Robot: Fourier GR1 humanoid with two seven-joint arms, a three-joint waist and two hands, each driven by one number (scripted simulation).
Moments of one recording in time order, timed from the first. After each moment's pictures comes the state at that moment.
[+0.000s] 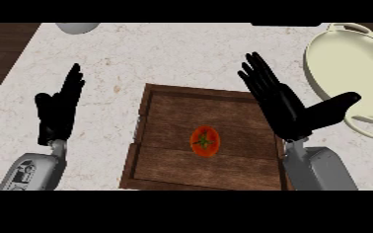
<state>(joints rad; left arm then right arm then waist) -0.19 0.35 -0.11 -1.41 0.10 0.29 0.12 -0.27 -0.19 0.23 -1.59 -0.49 -0.03 0.12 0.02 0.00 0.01</state>
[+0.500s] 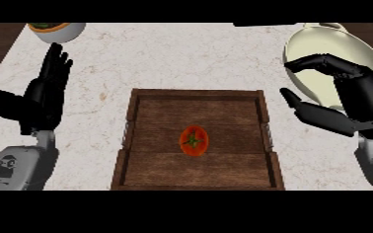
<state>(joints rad) -0.24 0.34 -0.02 -1.51 0.19 0.28 0.06 -0.28 -0.53 0.13 -1.78 -0.11 -0.07 0.06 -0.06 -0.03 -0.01</state>
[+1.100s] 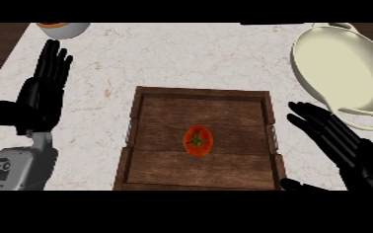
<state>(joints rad) -0.23 0.32 0.01 -1.55 0.25 0.22 0.03 0.10 -0.66 0.32 -2.15 0.50 -0.21 0.03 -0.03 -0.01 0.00</state>
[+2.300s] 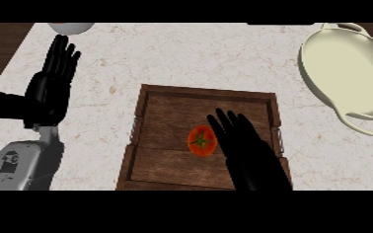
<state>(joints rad) -0.27 0.27 0.03 -1.53 0.21 0.17 0.03 -0.17 -0.25 0.72 -2.01 0.94 0.30 0.77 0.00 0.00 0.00</state>
